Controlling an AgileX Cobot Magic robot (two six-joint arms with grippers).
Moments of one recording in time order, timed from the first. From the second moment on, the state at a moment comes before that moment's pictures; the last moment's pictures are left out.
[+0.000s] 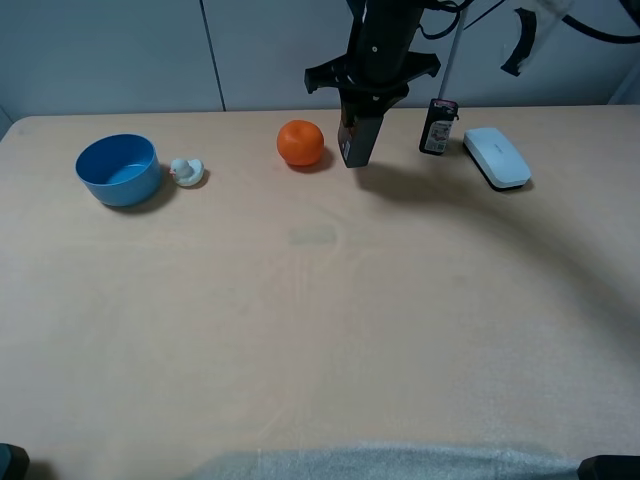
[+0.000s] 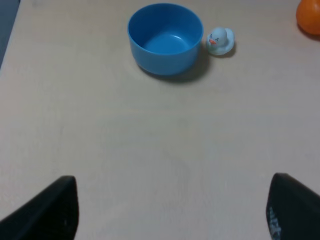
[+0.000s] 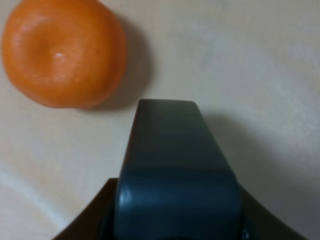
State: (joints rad) left arm 0.02 -0.01 -0.49 0.01 1.05 0.03; right arm 0.54 2.23 -1.90 0.01 1.05 0.22
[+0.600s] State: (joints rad) left arm 0.02 -0.01 -0.49 0.01 1.05 0.03; right arm 0.54 2.30 -1.94 0.02 1.08 0.21
